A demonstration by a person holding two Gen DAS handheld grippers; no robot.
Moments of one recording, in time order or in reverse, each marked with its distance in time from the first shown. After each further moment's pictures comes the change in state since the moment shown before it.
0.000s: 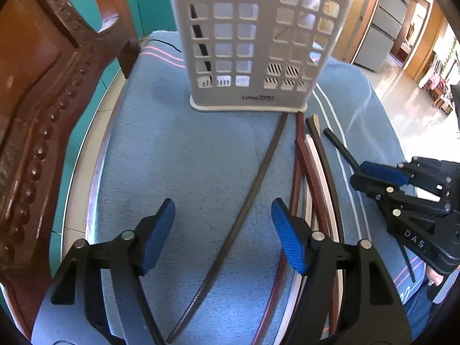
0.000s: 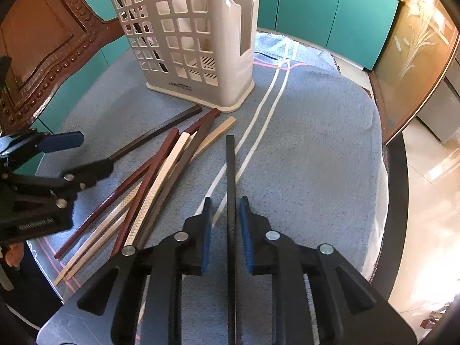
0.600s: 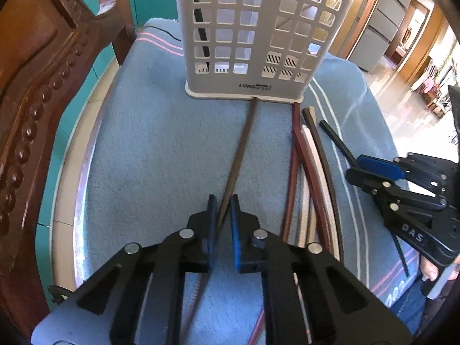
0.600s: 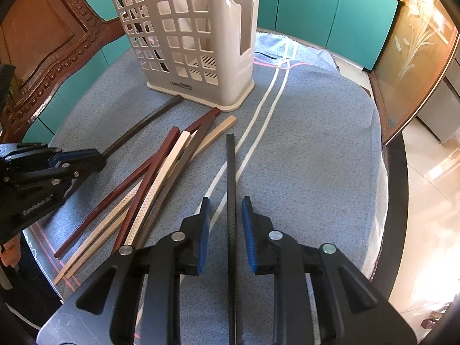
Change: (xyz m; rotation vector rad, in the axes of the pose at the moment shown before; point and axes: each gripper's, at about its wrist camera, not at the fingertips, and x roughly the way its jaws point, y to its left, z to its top) left arm 0.003 0.016 -0.007 -0.036 0.034 -0.093; right arm -0.001 0.000 -0.002 -0.002 -0.001 0.001
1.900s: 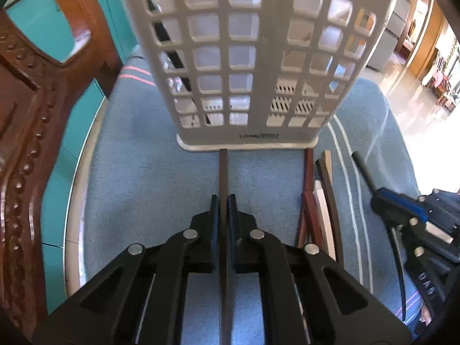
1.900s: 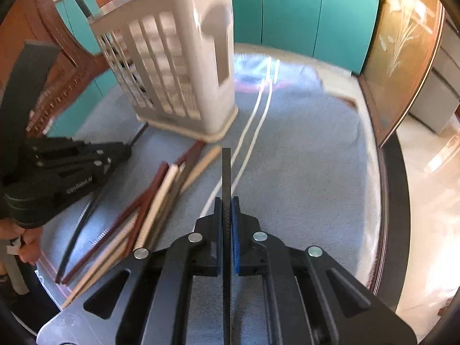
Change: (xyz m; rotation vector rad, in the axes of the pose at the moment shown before) left arm 0.014 -0.008 0.032 0.039 -0.052 0.109; right arm -0.017 -0.017 0.018 0.078 -0.160 -0.015
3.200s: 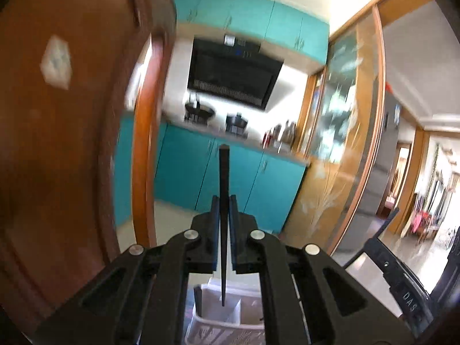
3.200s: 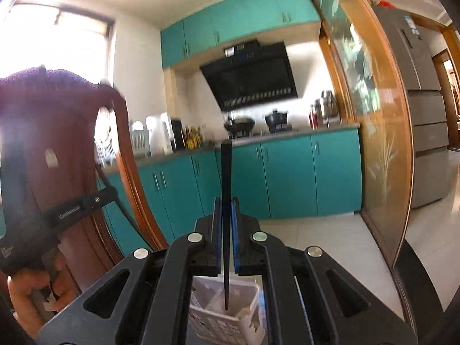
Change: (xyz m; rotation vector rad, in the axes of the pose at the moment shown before) left arm -0.239 0.050 0.077 -0.277 -0.878 -0.080; right arm -0.156 0.012 0.106 0.098 -0.795 0.071
